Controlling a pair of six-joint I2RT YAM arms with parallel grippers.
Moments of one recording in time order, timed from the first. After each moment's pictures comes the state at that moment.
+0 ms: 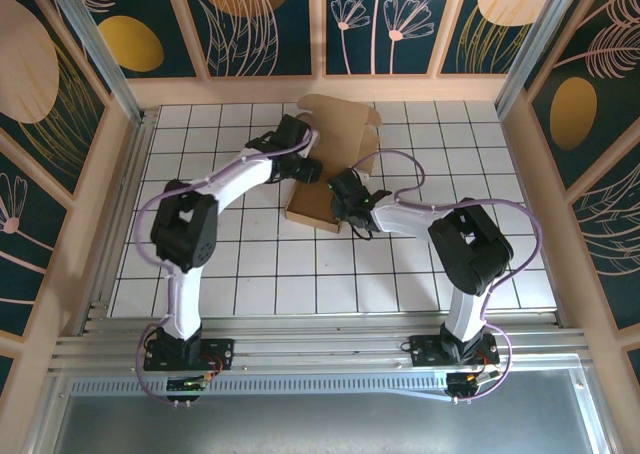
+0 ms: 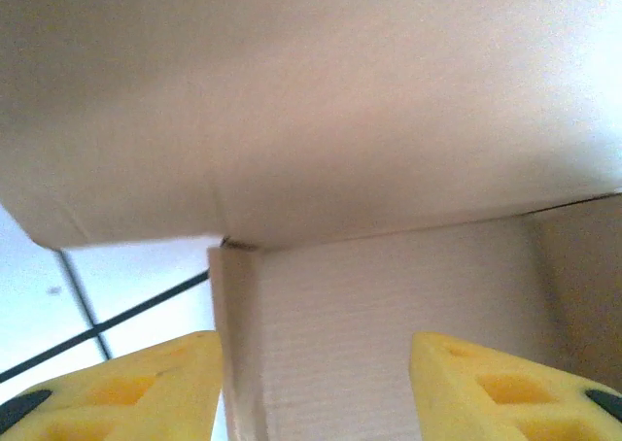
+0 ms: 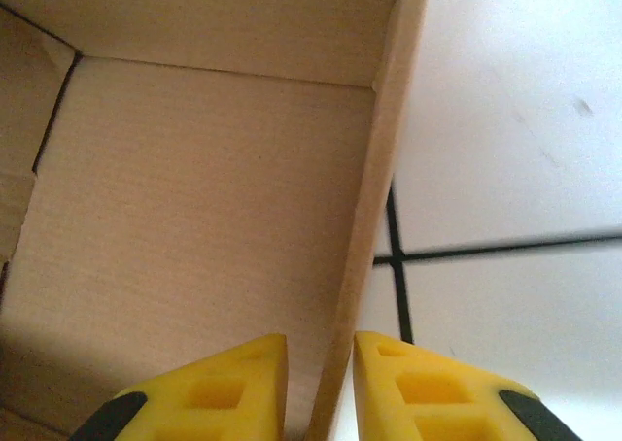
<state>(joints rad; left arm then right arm) -0.52 2.00 1.62 -0.50 0.05 -0.15 0.71 1.82 1.10 -0.22 0.24 0.68</state>
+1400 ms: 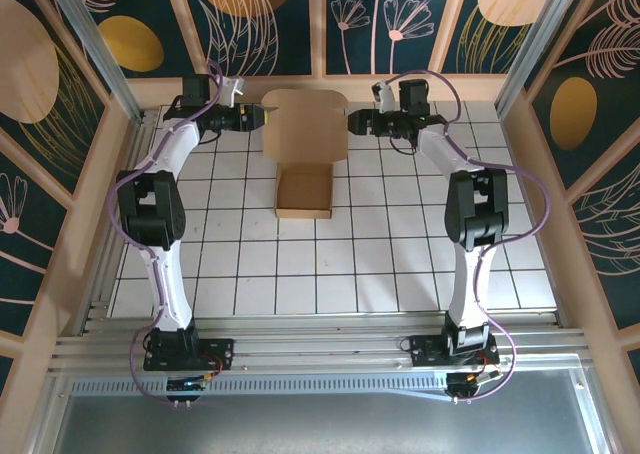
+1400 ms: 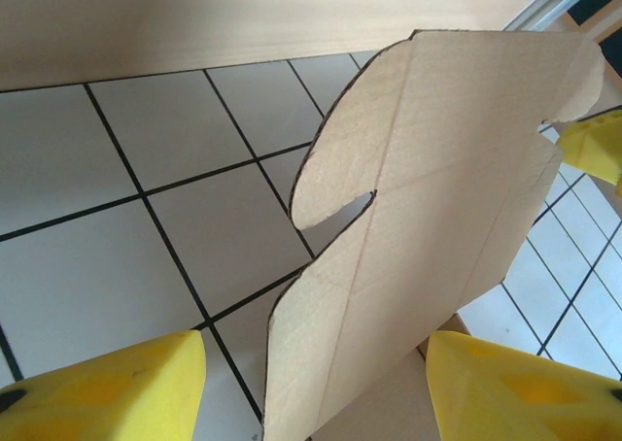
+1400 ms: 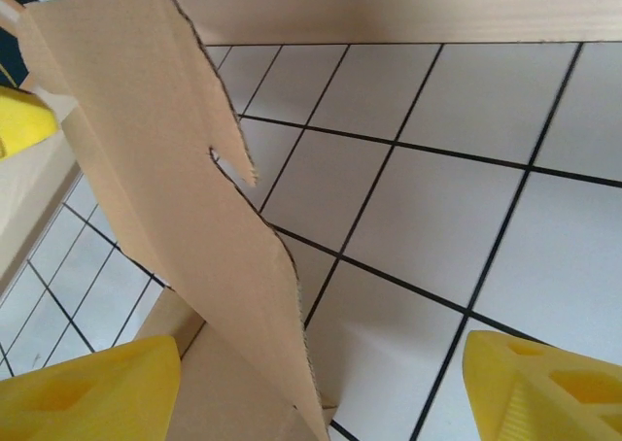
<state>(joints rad) -0.05 2.19 1.92 -0.44 0.75 -0.07 0.22 2.12 1.77 -0.28 -0.63 0.18</state>
